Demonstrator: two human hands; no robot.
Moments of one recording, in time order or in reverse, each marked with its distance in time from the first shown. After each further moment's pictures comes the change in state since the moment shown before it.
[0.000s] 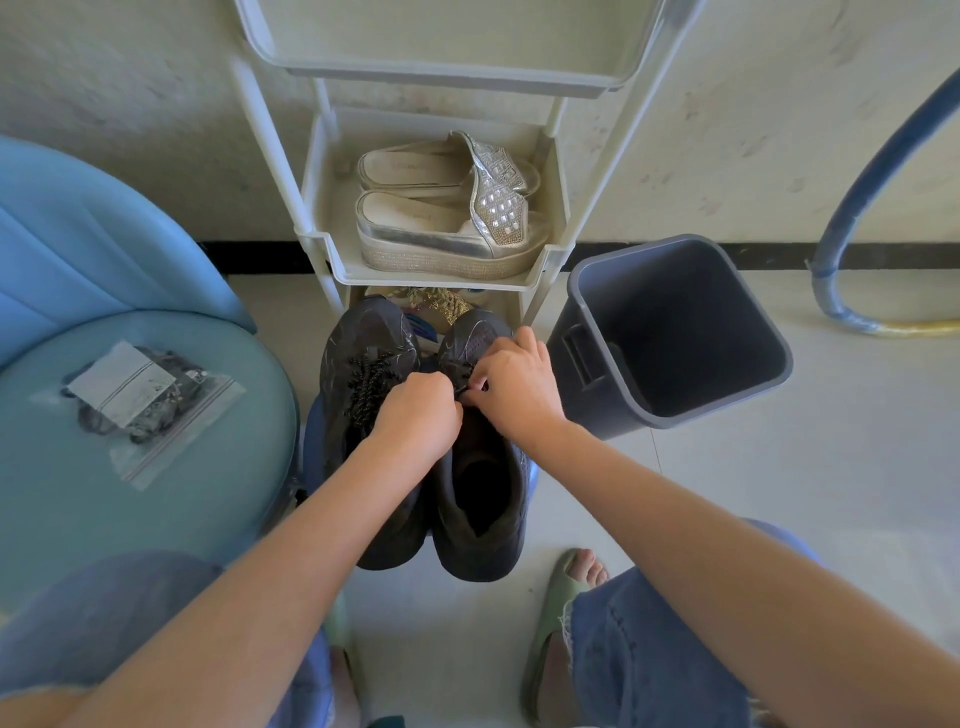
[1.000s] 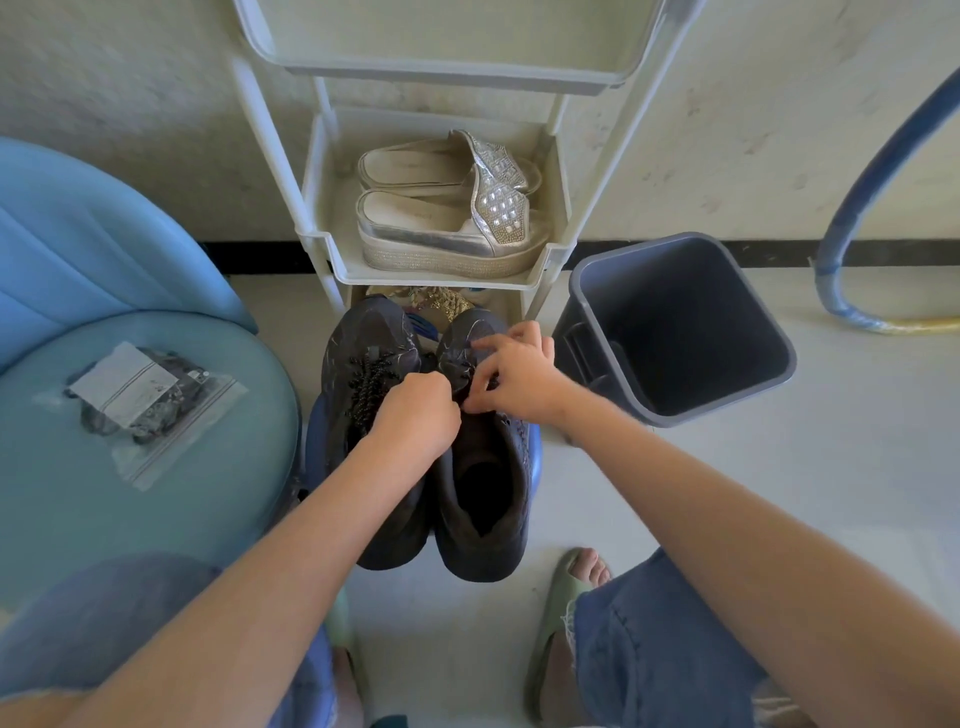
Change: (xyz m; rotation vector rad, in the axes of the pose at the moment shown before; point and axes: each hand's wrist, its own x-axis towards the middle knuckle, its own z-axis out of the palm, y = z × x) left_hand 0.001 0.001 -0.004 -0.017 -0.070 -0.060; right_hand 0.007 0.012 -0.023 0.276 -0.319 -0.032
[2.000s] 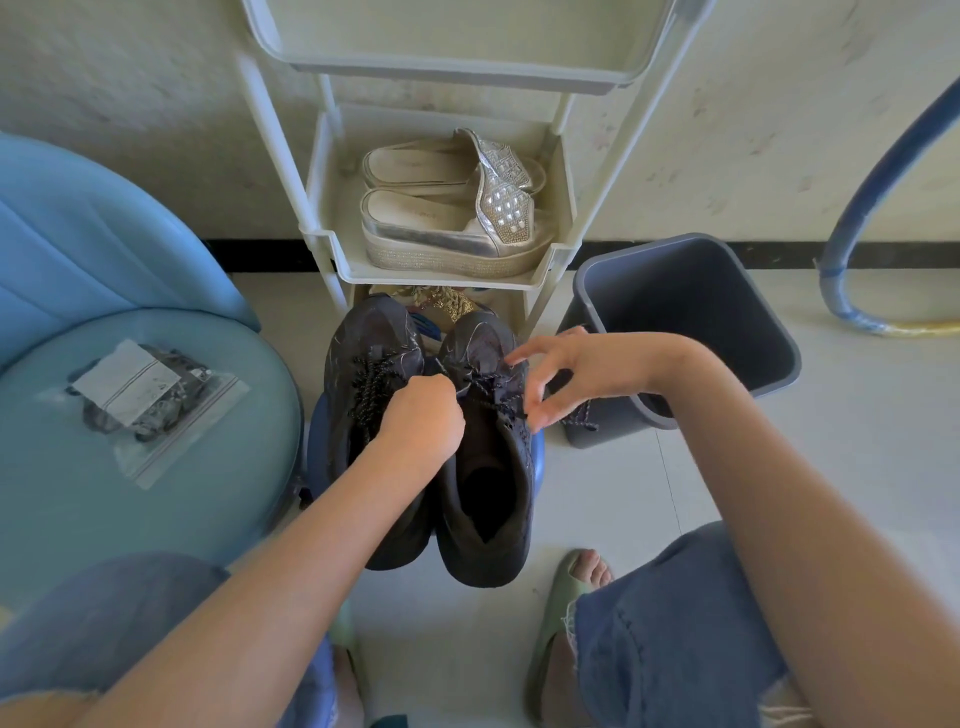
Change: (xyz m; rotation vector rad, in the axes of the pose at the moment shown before) left_hand -0.001 -0.003 0.004 0.000 0.027 0.014; right_hand -0.025 0.027 -0.067 0.004 -0.471 -0.079
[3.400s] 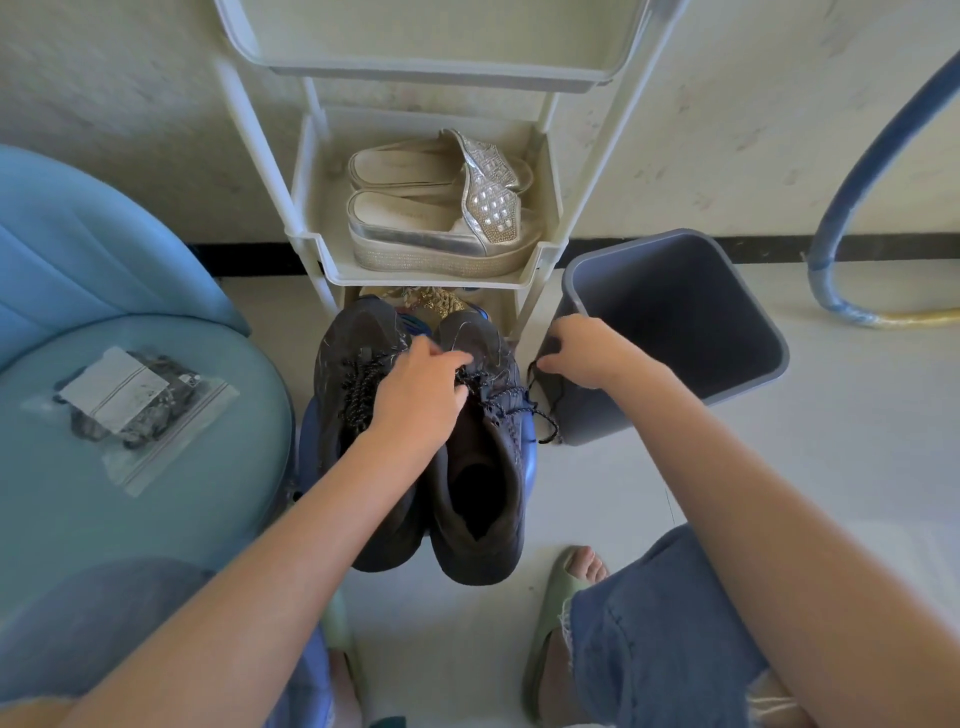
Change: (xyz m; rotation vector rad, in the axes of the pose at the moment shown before) left_hand 0.009 0.000 0.000 -0.053 0.199 0.196; right_hand 0.027 0.016 0.010 -0.048 0.434 0.435
